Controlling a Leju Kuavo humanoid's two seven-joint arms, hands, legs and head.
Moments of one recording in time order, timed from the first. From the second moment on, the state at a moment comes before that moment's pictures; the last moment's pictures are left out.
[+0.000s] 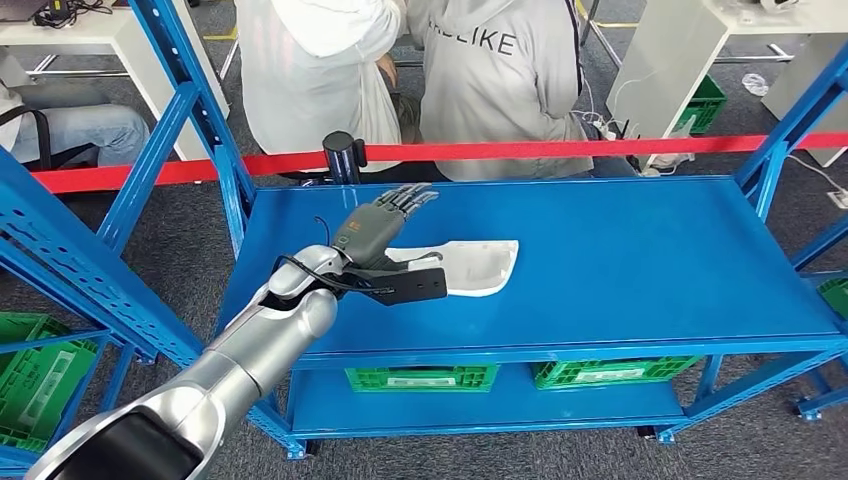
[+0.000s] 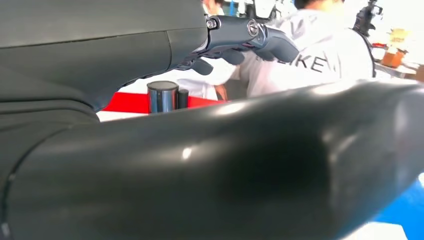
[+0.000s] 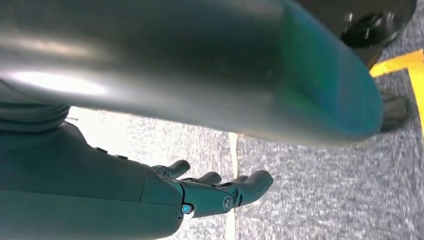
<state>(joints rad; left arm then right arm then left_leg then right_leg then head) -0.90 -0.26 -0.80 -0.50 -0.72 0.09 -0.36 -0.03 0.03 0.02 -0.18 -0.20 -0.07 0.18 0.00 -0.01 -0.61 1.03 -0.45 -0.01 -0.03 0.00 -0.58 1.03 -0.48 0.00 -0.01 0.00</state>
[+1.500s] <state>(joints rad) -0.76 -0.27 -0.87 -0.72 -0.53 0.15 -0.37 -0.03 0.03 0.02 -0.18 -0.20 -0.09 0.19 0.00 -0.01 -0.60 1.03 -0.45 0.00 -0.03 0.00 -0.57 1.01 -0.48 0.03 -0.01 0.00</state>
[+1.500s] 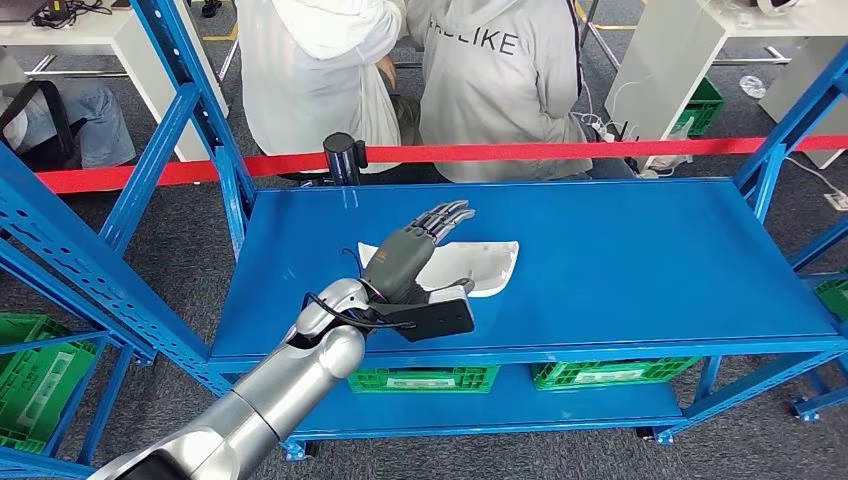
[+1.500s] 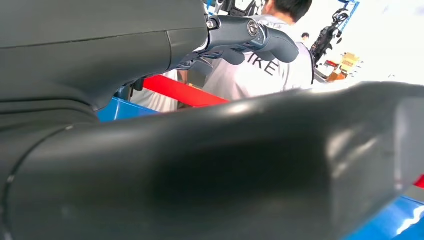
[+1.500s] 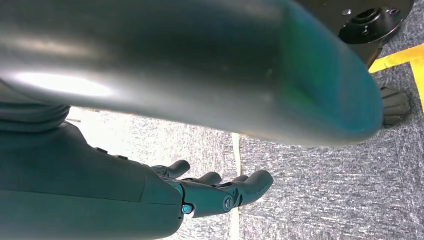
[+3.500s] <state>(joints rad) -0.75 -0.25 -0.88 -0.73 -0.56 0.09 -0.34 -0.03 0.04 0.00 -0.18 -0.20 -0.08 0.19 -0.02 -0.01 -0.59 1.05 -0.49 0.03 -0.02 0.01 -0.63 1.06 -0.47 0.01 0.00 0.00</state>
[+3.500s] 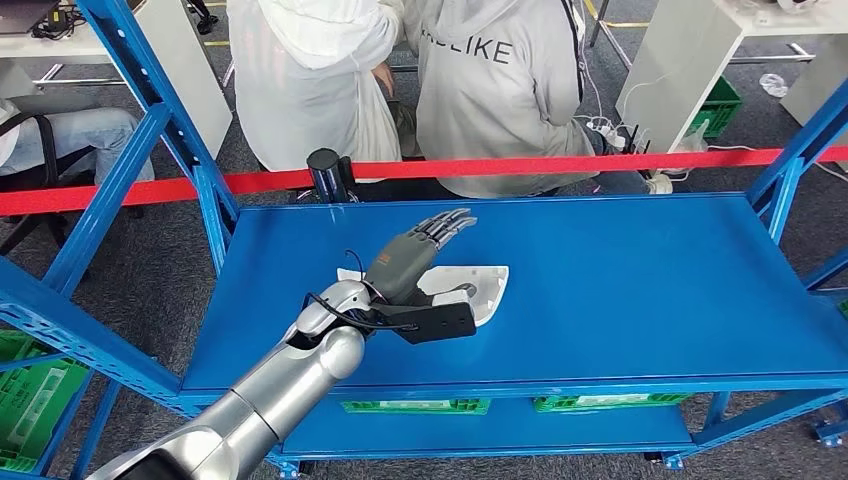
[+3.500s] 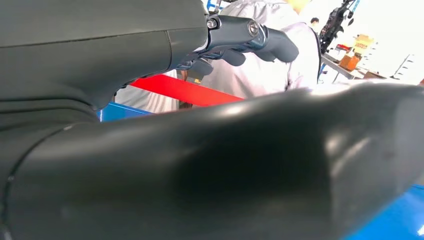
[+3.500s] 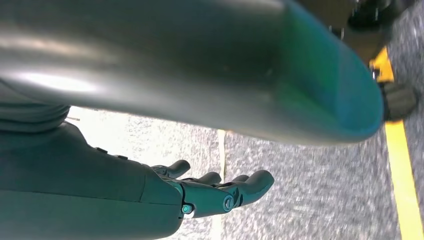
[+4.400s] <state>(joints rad) -0.70 -0.23 -0.91 -0.68 -0.55 0.07 -0.35 -0.03 0.04 0.00 -0.18 -0.18 -0.08 0.19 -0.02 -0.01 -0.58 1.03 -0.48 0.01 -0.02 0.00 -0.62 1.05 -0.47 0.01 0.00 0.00</state>
